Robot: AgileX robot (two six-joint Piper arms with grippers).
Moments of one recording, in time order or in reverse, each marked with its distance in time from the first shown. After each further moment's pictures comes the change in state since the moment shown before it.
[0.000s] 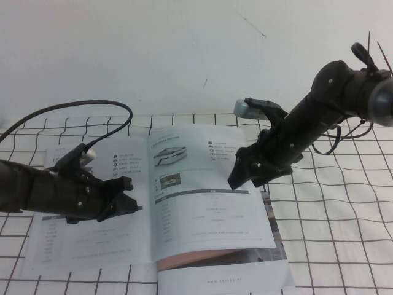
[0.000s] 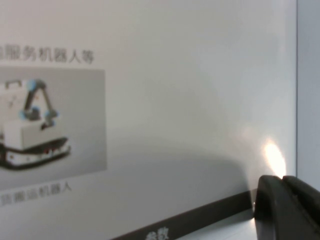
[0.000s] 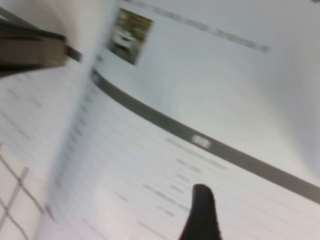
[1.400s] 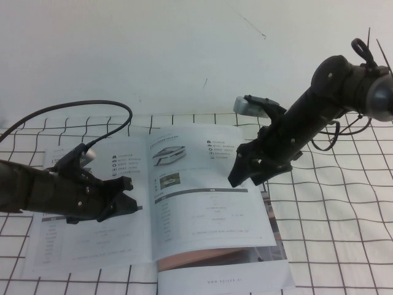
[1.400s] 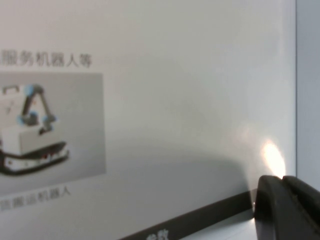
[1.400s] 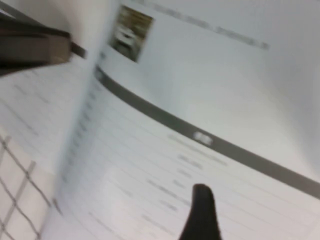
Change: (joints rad) right arm -0.007 0.039 -0.073 -0.008 0.075 0.011; left arm 0.000 0.000 0.000 0.001 -0.002 0.000
